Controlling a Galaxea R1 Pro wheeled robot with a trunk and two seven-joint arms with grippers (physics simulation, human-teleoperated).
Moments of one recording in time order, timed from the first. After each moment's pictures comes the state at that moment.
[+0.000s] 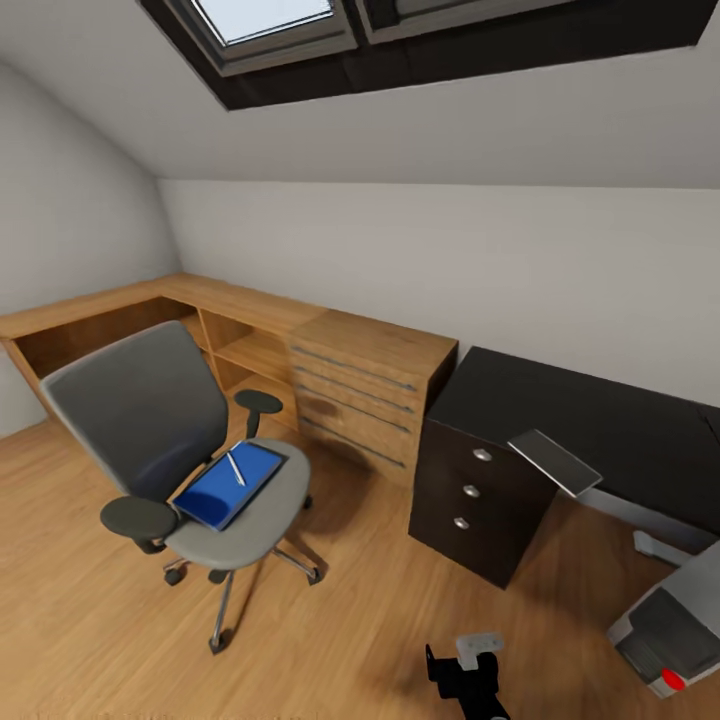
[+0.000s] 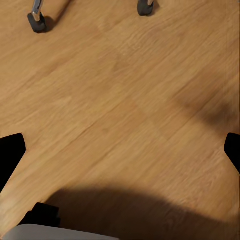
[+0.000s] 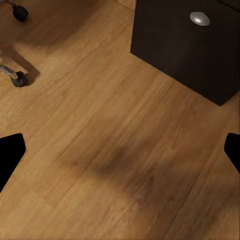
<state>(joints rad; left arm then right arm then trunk) -0.23 -0.06 0.33 -0.02 0.04 -0.57 -0.15 -0.52 0.09 -0.11 0.02 0.24 -0.50 -0.11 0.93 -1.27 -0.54</state>
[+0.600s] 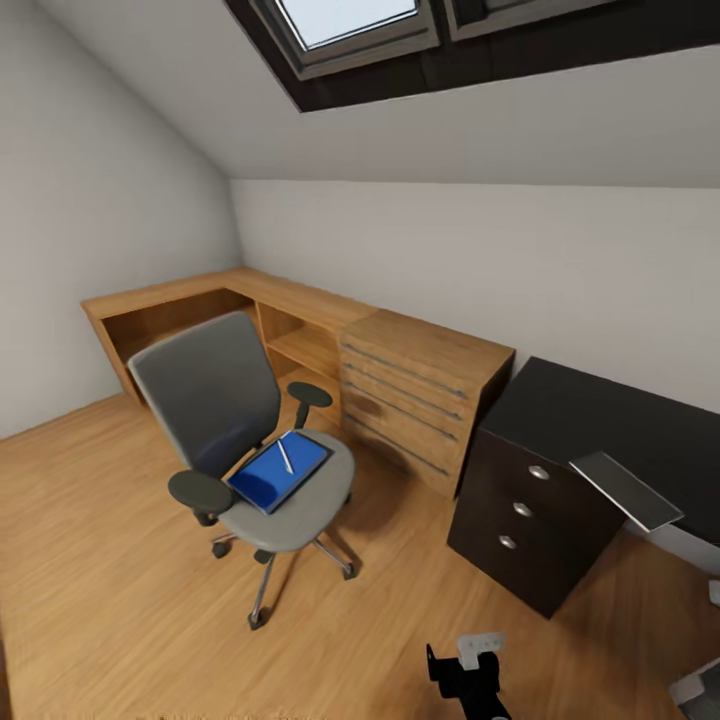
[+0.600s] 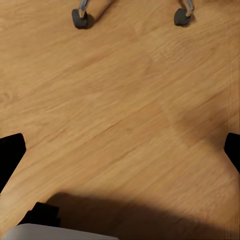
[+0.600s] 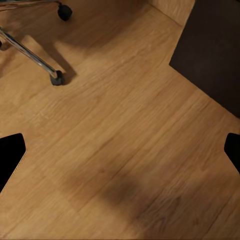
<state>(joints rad) -0.23 -0.06 0.33 -0.02 0.04 -0.57 -0.15 -0.52 0.09 -0.11 0.02 0.24 -0.50 -0.11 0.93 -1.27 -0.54</state>
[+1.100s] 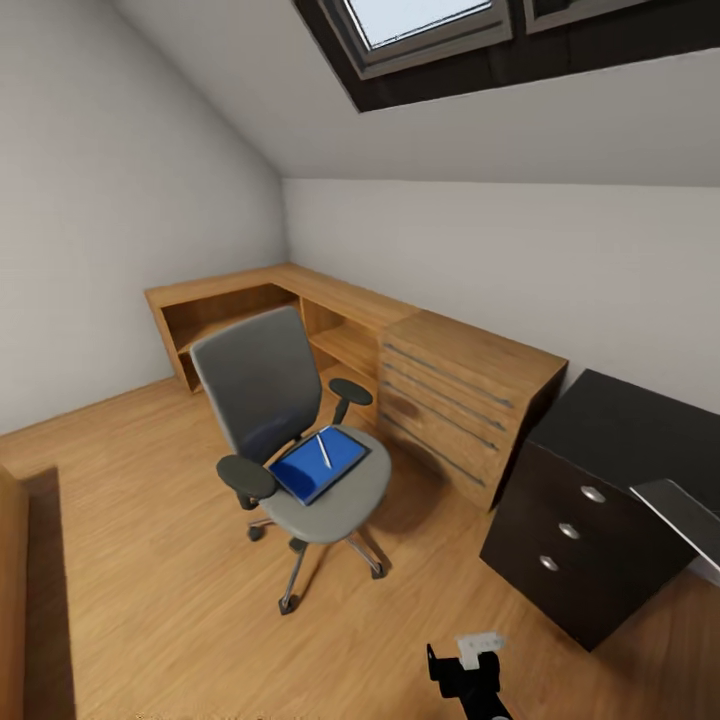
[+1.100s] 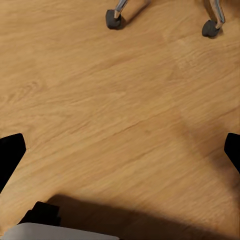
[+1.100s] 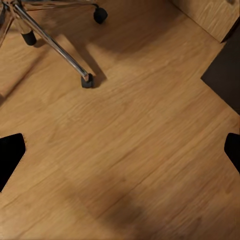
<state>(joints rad) -0.23 -0.06 0.33 -0.02 0.04 -0.57 -0.15 -0.52 0.08 -0.11 0.02 0.24 -0.50 -0.11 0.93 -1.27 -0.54</state>
